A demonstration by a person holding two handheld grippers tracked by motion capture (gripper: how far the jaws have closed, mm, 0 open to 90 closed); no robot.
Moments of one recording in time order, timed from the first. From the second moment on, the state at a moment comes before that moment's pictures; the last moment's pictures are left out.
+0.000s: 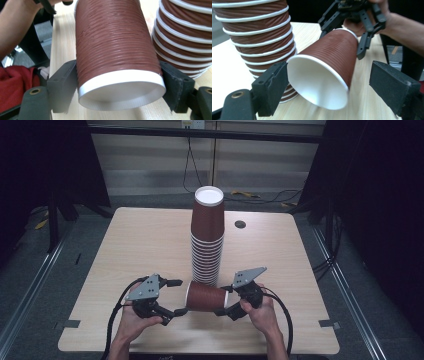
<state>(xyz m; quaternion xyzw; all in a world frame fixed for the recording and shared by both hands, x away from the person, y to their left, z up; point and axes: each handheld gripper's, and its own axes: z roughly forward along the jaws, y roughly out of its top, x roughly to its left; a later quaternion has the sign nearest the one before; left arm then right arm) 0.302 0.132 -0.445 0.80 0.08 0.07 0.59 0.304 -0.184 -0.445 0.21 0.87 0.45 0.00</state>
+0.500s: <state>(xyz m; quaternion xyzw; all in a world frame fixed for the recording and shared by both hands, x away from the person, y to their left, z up) 0.306 0.129 -0.458 0.80 0.08 0.04 0.60 0.301 -0.197 -0.459 0.21 0.83 0.52 0.00</state>
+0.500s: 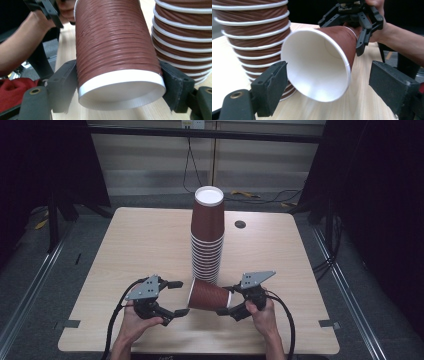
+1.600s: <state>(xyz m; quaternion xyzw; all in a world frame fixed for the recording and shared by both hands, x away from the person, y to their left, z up) 0.316 0.116 -0.468 0.79 0.09 0.02 0.61 0.295 -0.188 -0.453 0.16 0.82 0.55 0.01</state>
